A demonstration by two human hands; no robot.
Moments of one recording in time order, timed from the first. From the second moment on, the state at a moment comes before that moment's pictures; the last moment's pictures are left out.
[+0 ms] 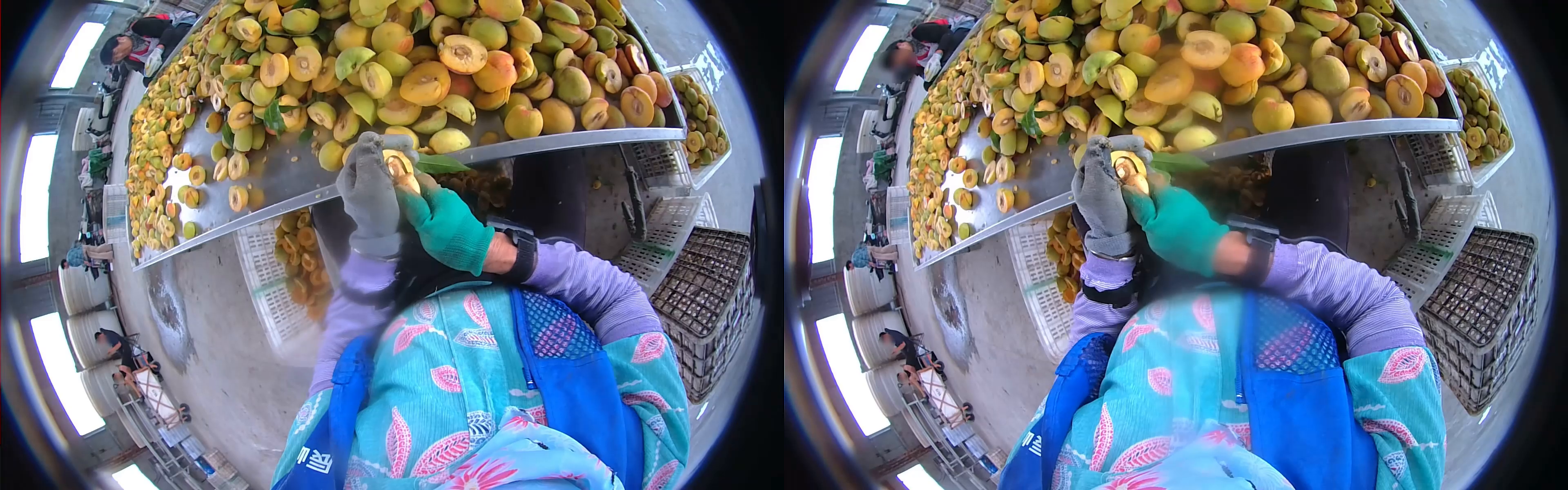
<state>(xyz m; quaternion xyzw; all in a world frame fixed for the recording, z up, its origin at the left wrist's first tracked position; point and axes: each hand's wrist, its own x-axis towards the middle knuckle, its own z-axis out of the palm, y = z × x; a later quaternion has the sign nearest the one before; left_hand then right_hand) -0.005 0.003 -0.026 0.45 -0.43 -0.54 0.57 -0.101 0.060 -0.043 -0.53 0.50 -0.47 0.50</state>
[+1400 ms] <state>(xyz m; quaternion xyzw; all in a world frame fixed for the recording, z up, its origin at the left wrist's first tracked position) -0.005 -0.024 0.004 0.32 -0.27 -0.77 0.48 -0.122 0.047 -0.013 0.05 -0.06 -0.33 0.94</state>
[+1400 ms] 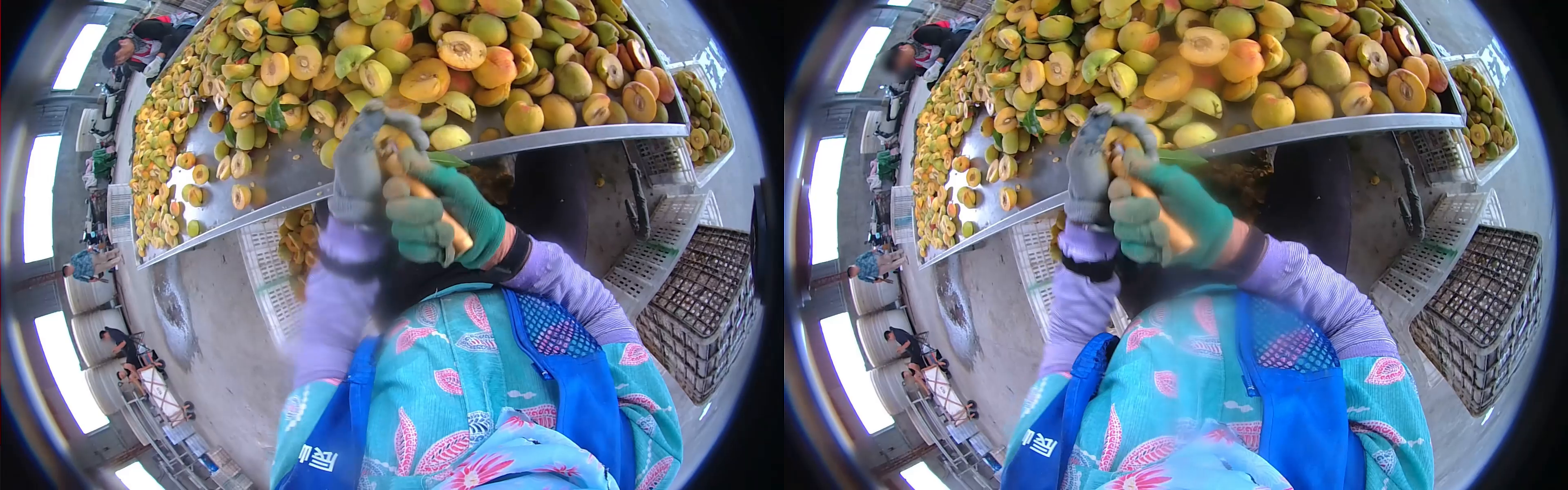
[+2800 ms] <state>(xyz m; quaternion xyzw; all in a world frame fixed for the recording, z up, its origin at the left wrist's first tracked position) 0.049 -0.005 -0.015 0.38 -0.31 -0.67 0.56 -0.085 0.040 -0.038 -0.62 0.50 -0.44 0.42</state>
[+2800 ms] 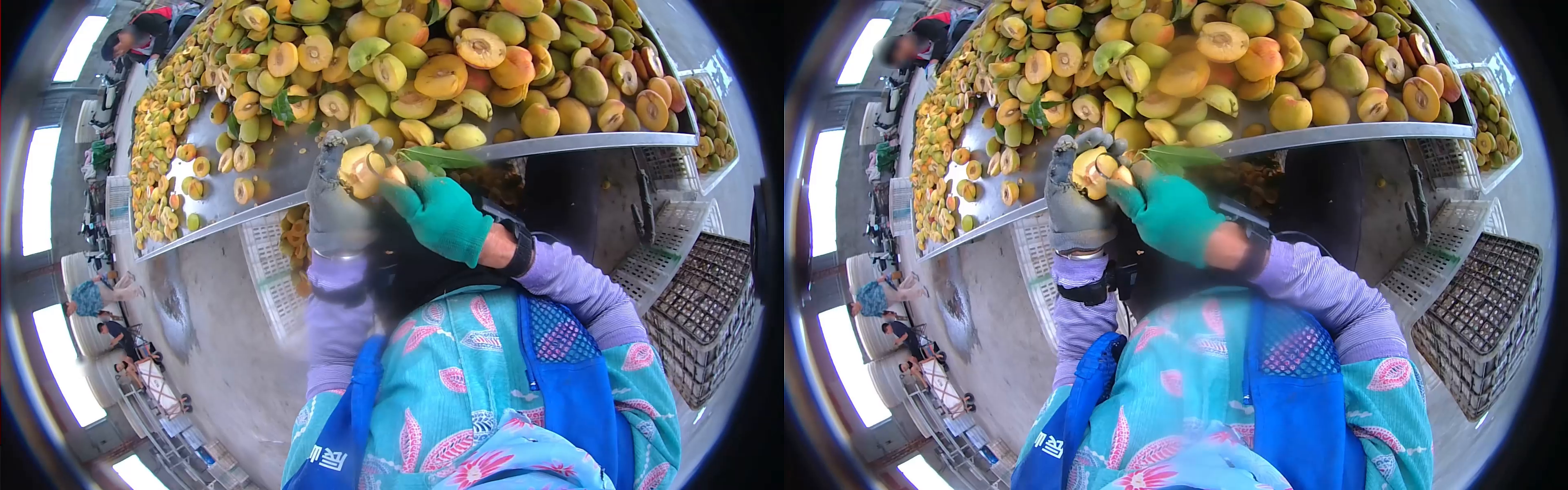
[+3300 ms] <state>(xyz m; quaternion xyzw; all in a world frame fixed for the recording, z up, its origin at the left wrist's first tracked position) 0.028 -0.008 -0.018 0.44 -0.32 -0.58 0.61 -0.084 0.035 -0.038 -0.64 0.50 -0.44 0.38</state>
